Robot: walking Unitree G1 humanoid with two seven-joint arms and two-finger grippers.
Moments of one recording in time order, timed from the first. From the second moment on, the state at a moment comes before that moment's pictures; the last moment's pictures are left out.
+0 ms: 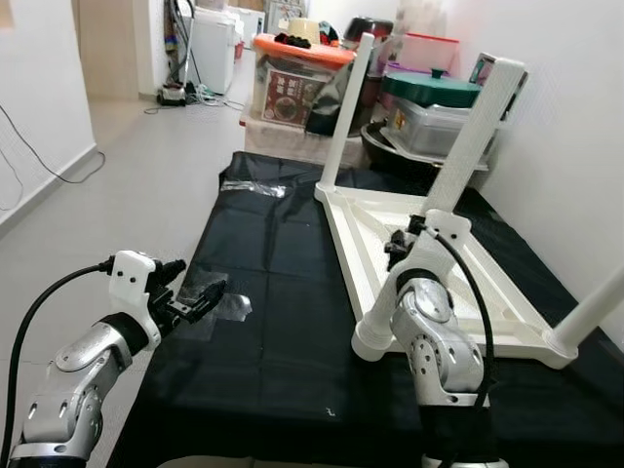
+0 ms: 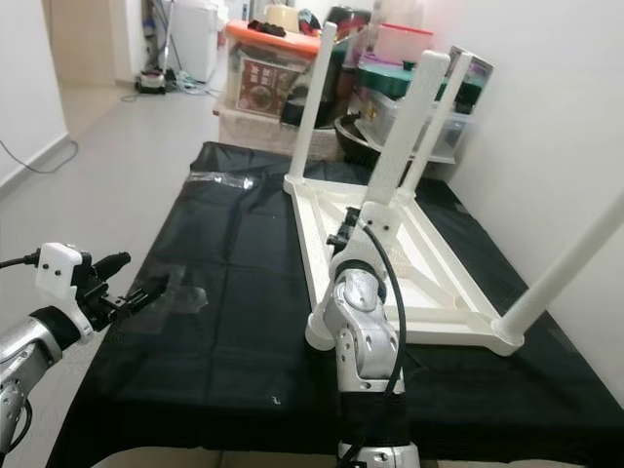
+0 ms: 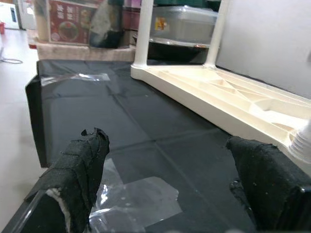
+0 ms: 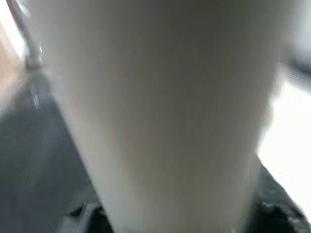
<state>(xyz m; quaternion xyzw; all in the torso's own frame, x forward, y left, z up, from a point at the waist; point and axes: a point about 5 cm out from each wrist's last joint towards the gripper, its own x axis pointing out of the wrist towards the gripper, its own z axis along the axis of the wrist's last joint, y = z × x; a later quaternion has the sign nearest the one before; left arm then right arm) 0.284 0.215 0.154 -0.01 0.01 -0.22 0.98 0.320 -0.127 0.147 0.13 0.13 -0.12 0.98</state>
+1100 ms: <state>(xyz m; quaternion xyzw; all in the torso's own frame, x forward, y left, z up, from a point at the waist) 0.285 0.213 0.154 -0.01 0.01 -0.22 0.97 0.326 -0.133 0.160 0.17 0.09 -0.06 0.98</state>
